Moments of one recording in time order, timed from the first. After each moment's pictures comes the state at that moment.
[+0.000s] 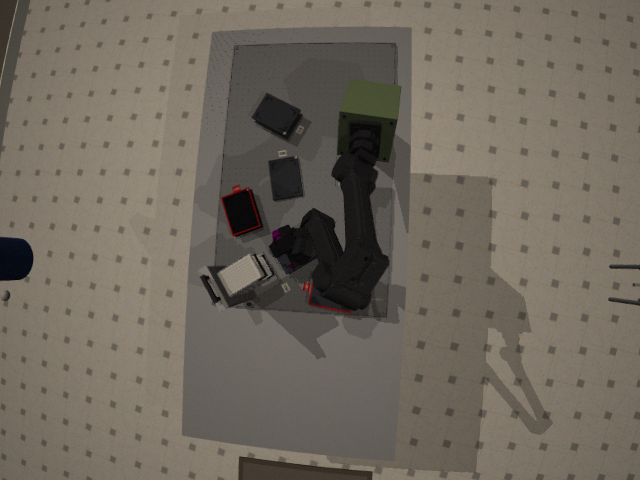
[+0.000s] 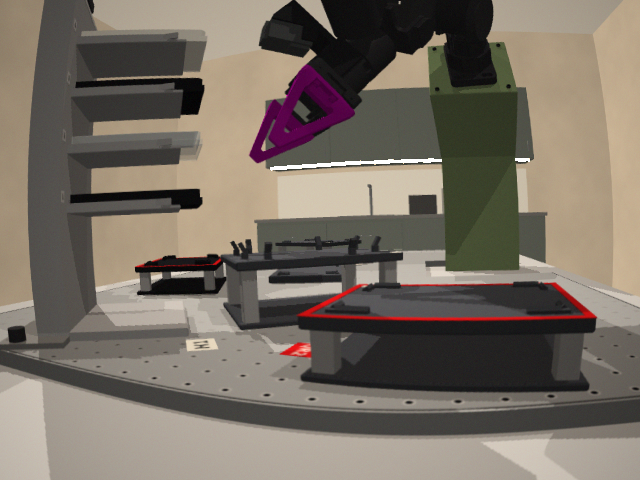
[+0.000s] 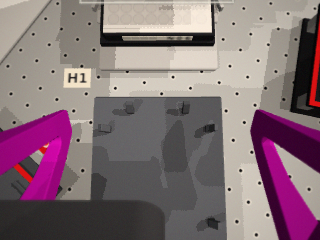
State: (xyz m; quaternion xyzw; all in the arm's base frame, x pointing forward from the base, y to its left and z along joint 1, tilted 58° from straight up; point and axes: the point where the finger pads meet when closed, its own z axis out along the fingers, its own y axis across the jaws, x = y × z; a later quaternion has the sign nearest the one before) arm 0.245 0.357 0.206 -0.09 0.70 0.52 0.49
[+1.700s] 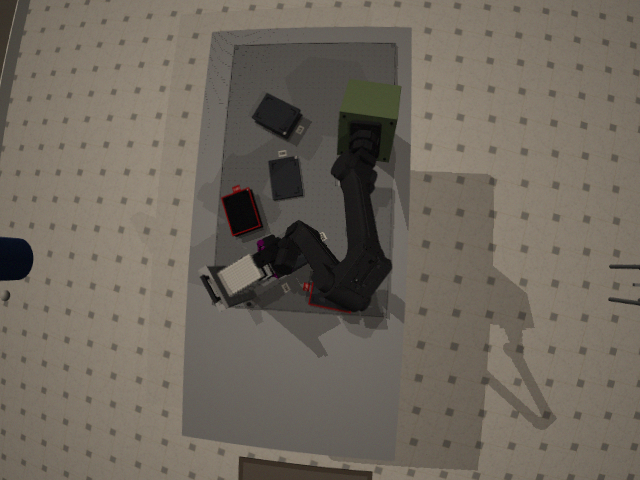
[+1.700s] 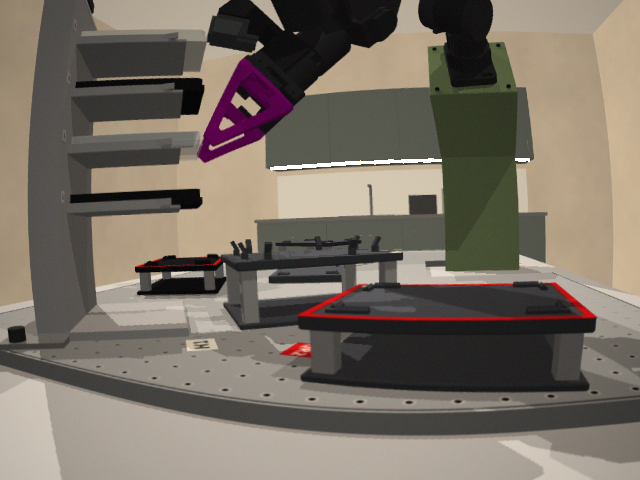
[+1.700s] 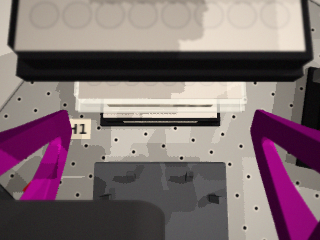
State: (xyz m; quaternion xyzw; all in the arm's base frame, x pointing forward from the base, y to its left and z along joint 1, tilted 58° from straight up) arm 0.291 0.375 0.242 -0.09 0.70 0.52 0.49
